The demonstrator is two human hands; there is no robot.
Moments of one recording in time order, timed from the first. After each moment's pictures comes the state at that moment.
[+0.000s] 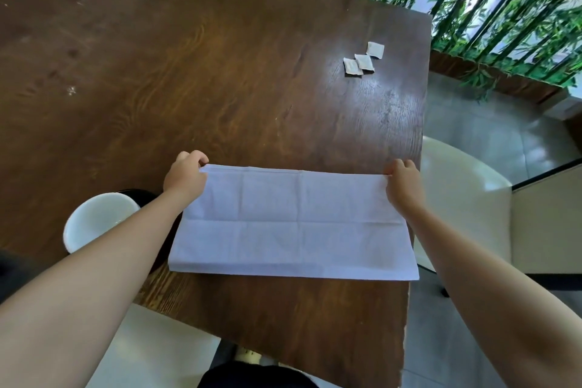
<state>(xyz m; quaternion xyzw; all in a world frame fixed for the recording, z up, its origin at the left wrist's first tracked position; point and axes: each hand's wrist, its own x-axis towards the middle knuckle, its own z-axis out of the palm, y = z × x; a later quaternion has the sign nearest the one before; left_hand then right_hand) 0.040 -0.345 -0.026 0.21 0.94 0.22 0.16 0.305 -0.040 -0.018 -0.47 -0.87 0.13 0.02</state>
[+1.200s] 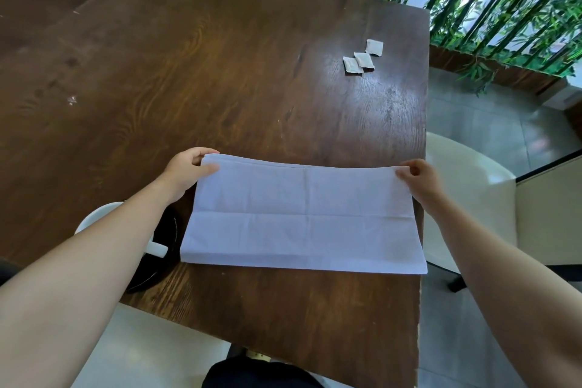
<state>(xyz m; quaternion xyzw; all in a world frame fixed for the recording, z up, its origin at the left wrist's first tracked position) 0.013 -0.348 -0.013 0.17 0.79 0.49 0.33 0.319 -0.011 -0.035 -0.52 -0.75 0.38 0.13</state>
